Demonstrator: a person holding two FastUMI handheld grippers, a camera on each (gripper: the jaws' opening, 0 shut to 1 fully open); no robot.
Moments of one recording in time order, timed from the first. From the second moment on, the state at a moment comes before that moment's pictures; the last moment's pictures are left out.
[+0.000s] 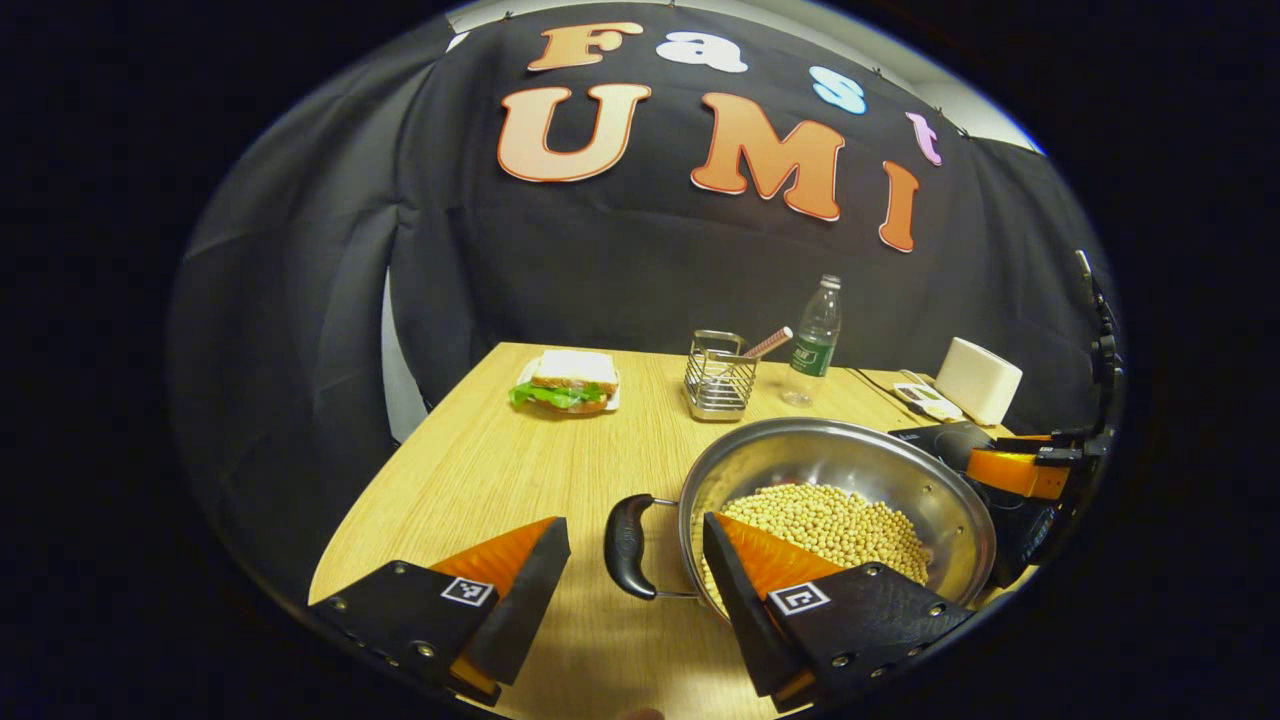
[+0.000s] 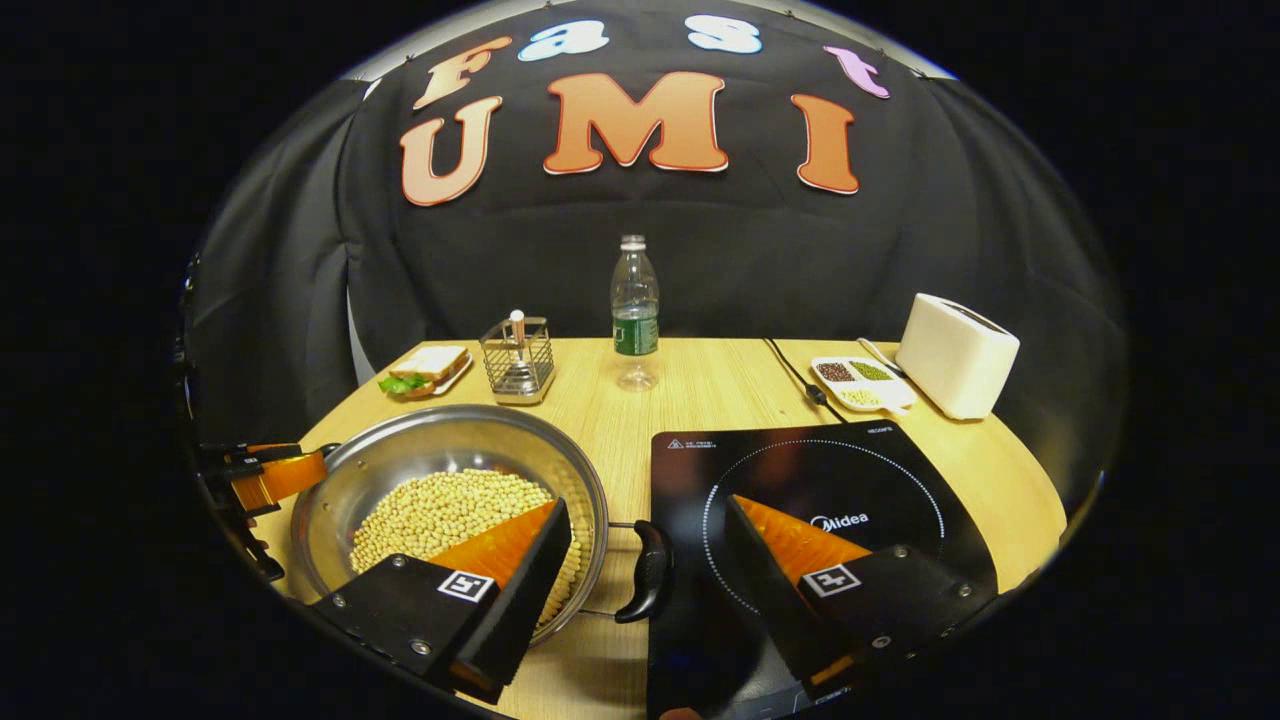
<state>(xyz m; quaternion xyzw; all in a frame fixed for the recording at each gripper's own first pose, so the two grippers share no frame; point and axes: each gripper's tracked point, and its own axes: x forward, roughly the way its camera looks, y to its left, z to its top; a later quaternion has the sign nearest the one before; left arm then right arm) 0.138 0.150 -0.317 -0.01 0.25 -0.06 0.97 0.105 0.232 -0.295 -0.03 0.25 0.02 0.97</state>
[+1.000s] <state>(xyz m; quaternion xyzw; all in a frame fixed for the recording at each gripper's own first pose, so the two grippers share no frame) 0.136 0.149 -0.331 -0.02 0.29 -0.03 0.96 0.107 0.244 -0.326 0.01 0.31 0.04 0.95</state>
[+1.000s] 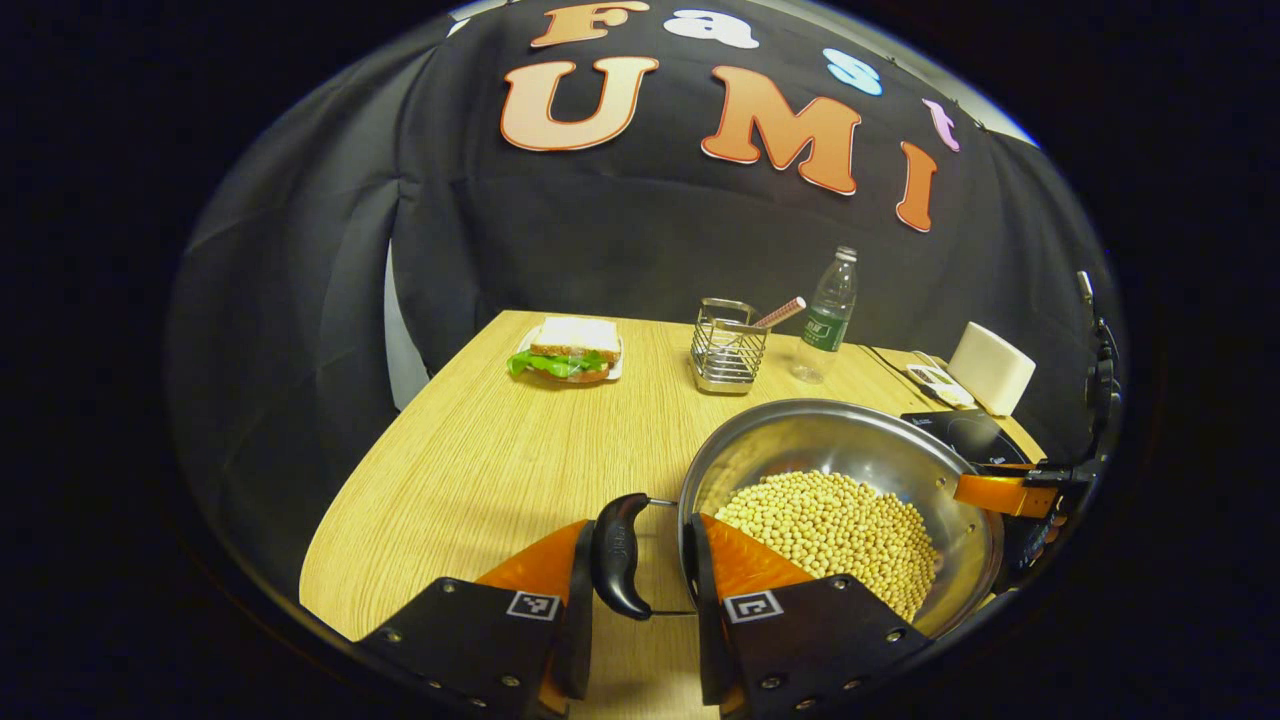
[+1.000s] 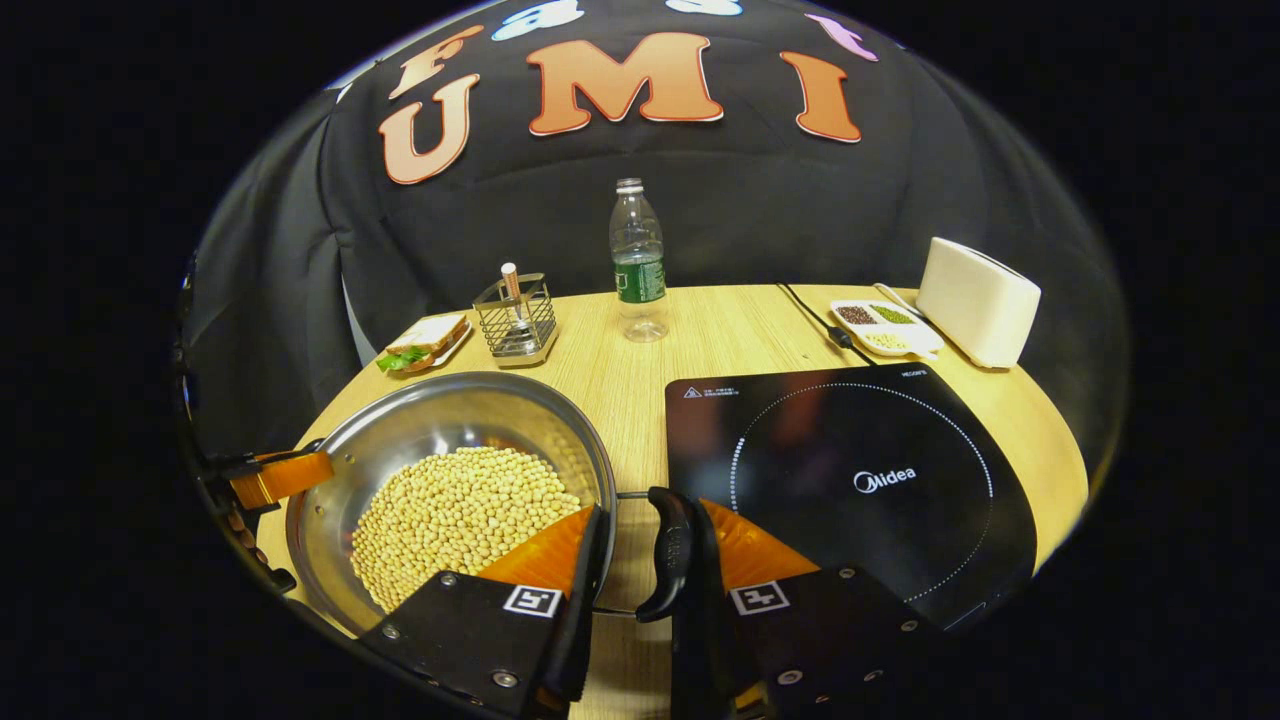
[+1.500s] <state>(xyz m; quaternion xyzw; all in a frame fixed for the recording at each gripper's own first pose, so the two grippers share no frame) 0.111 0.122 -0.280 -0.01 0.27 0.00 0.96 0.095 0.221 -0.276 0.03 0.28 0.06 0.96</state>
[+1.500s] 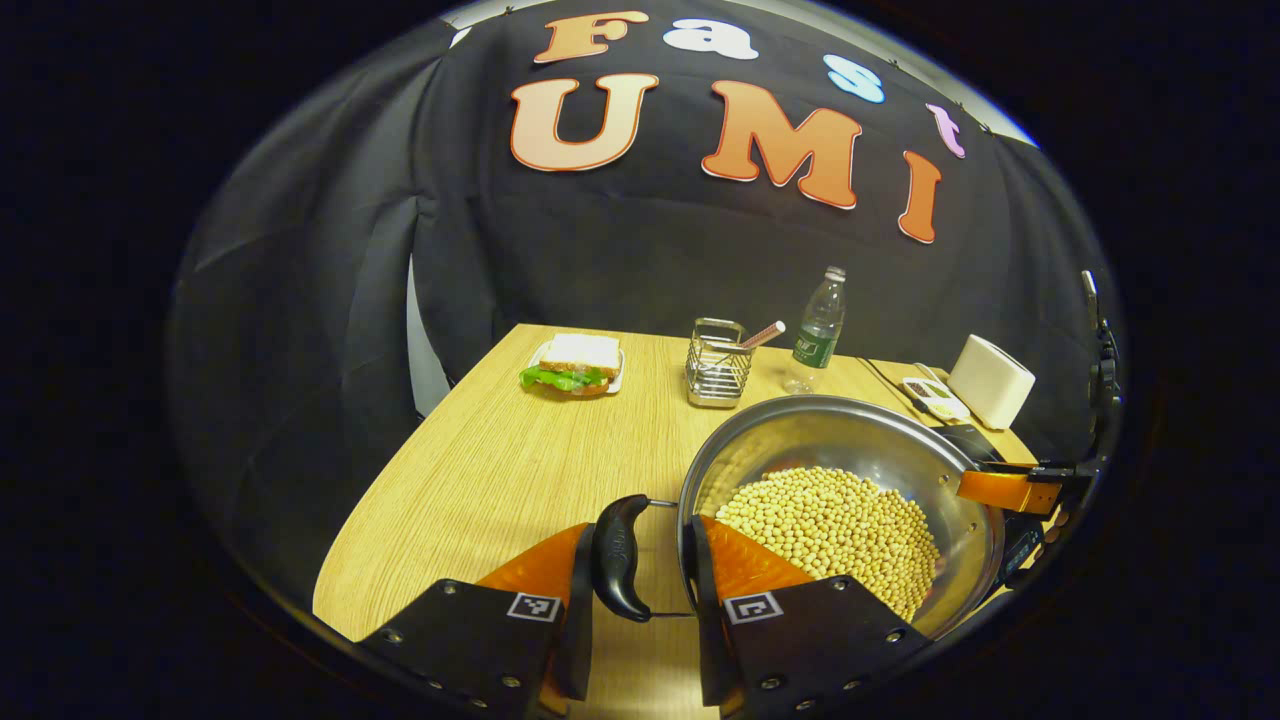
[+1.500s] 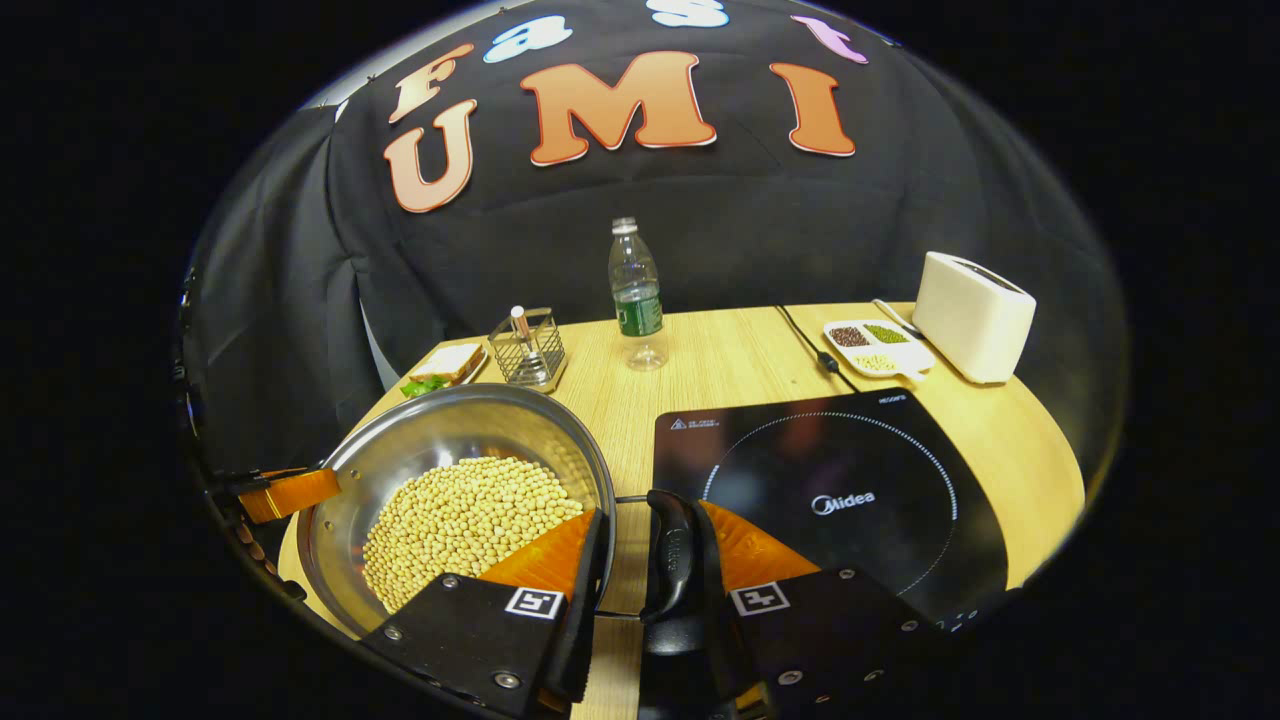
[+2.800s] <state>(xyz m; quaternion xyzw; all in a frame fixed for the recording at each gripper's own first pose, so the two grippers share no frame) 0.124 -0.103 -0.241 0.03 0.26 -0.07 0.96 0.084 0.006 -0.226 0.06 0.27 0.00 0.96</state>
